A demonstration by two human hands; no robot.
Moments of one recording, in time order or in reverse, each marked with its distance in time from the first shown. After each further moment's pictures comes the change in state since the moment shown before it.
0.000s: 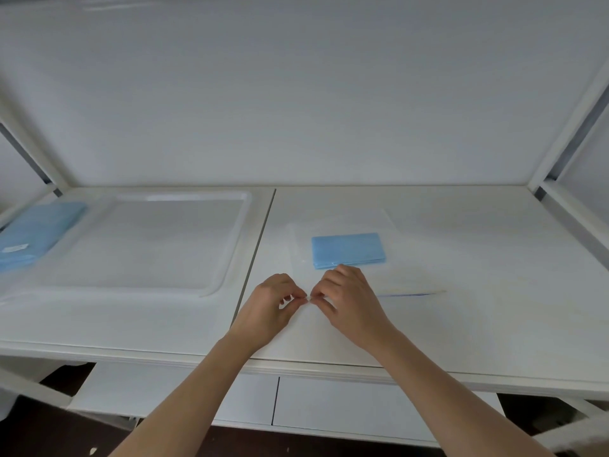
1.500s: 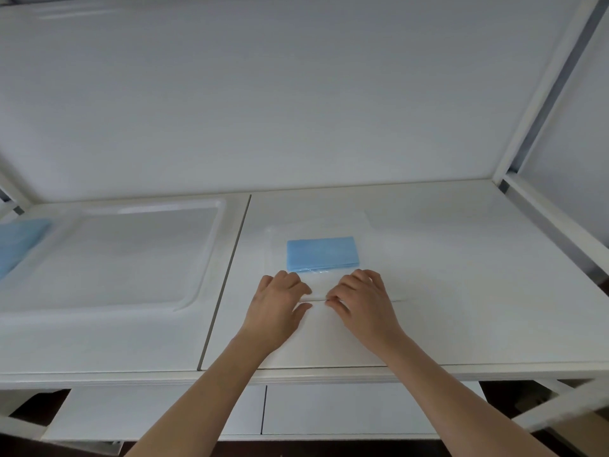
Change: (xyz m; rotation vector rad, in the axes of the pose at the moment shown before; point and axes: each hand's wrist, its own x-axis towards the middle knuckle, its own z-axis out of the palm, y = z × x) left_hand 0.024 0.029 0.032 0.408 -0.079 0.077; right_hand -0.035 0.041 -0.013 -0.188 0.032 0.200
